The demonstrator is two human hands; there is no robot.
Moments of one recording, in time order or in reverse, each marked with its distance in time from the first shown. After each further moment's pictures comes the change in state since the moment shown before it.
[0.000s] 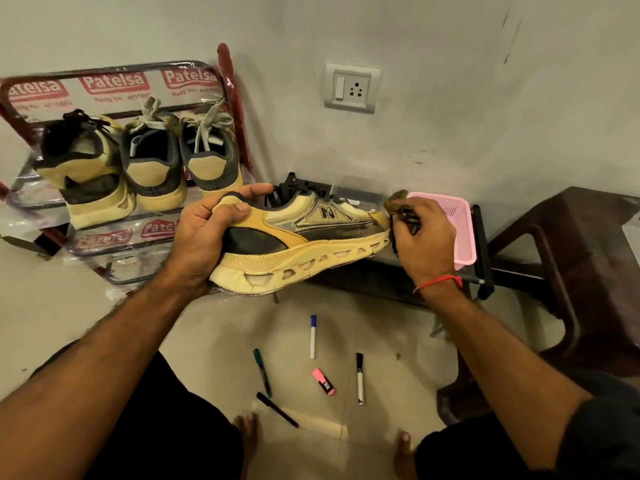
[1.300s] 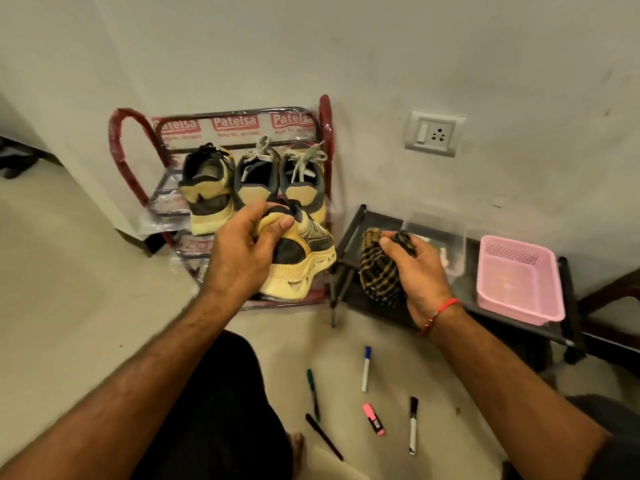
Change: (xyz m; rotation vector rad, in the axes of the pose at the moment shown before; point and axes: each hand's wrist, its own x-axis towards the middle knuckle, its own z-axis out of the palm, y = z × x) left_hand -0.045 0.060 -0.047 0.666 0.332 0.216; right_hand -0.023 -0.094 0.068 0.804 -0.386 0.516
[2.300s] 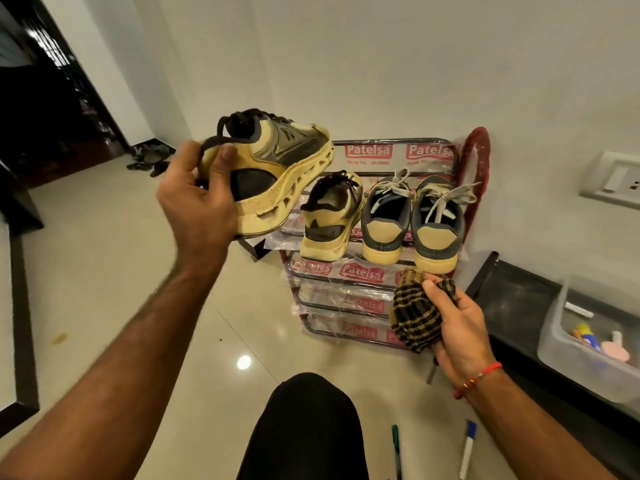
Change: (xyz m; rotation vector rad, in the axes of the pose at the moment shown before) left_hand 0.072 -0.040 -0.186 0.175 0.727 0.303; right_hand 0.011 0.041 0.146 0.273 -0.198 0.206
